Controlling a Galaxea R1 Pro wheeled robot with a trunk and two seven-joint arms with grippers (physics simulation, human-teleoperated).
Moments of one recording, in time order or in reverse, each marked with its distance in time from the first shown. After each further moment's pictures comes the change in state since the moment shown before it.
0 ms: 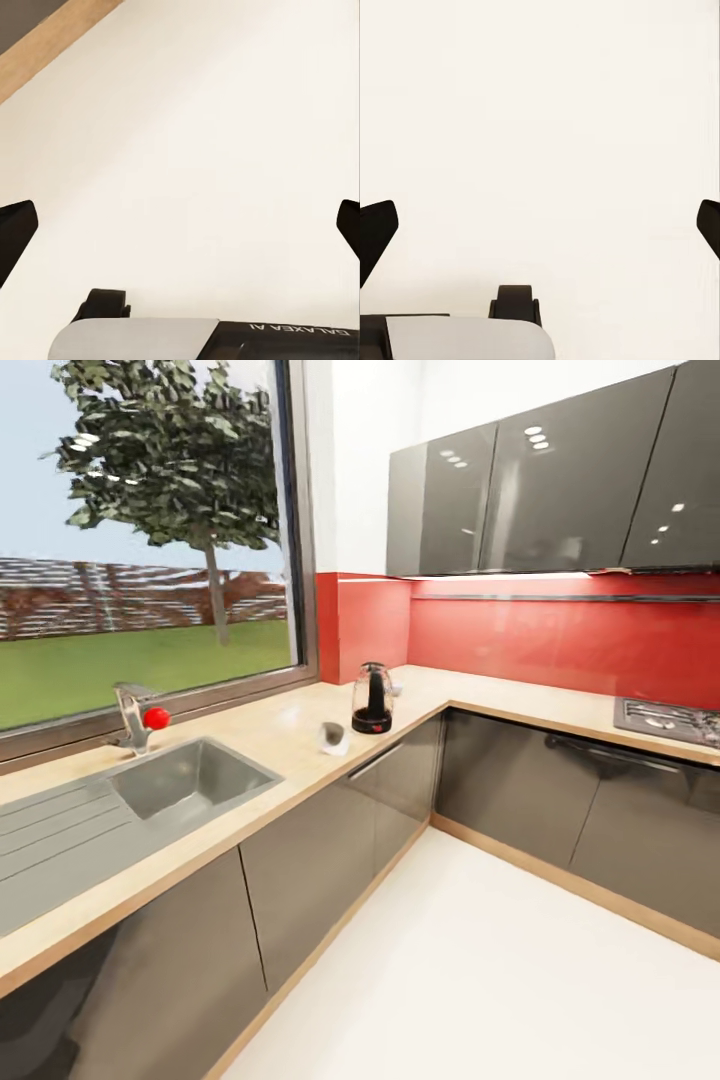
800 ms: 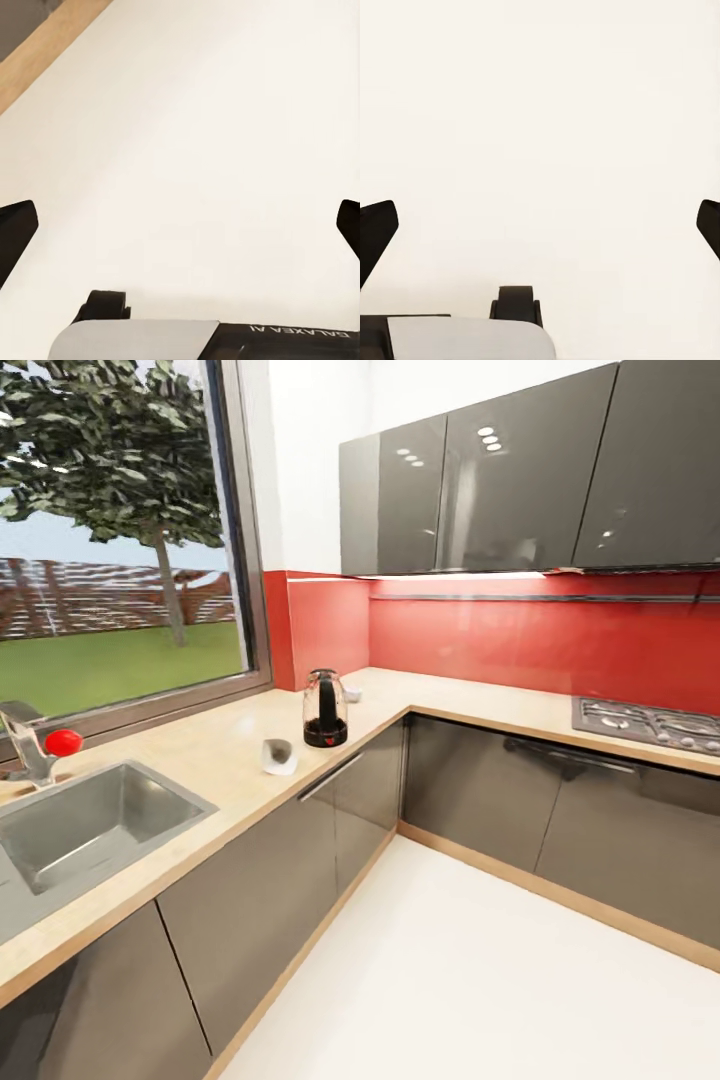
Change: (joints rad) left arm 0.000 0.000 0.001 -0.001 0.000 -0.003 0.000; right arm 0.000 0.002 0.001 0.000 0.000 -0.001 0.000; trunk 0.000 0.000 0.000
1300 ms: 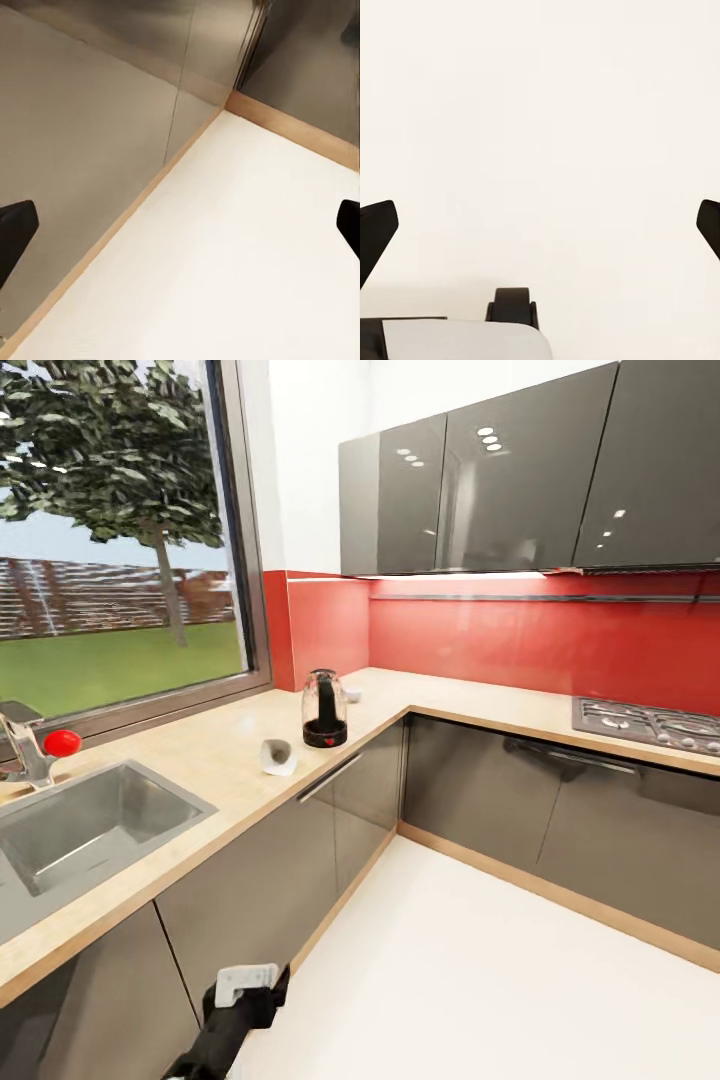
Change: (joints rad) left arm 0.000 -0.013 -0.086 -0.830 -0.005 0.265 -0.008; right arm 0.000 -0.005 -0.003 -0.001 0.000 -0.003 -0.001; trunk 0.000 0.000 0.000
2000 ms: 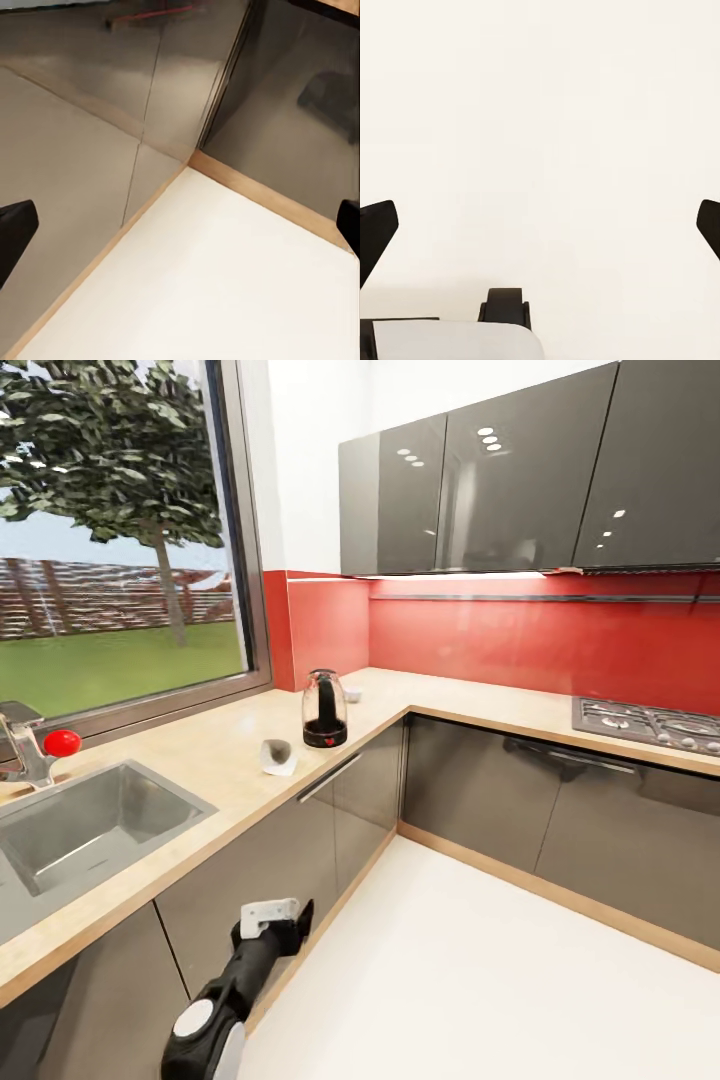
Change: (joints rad) left arm -0.116 -0.096 -0.012 -0.123 0.000 0.116 0.001; right arm 0.000 -0.010 0.000 0.000 0.000 0.000 0.000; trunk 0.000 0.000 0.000
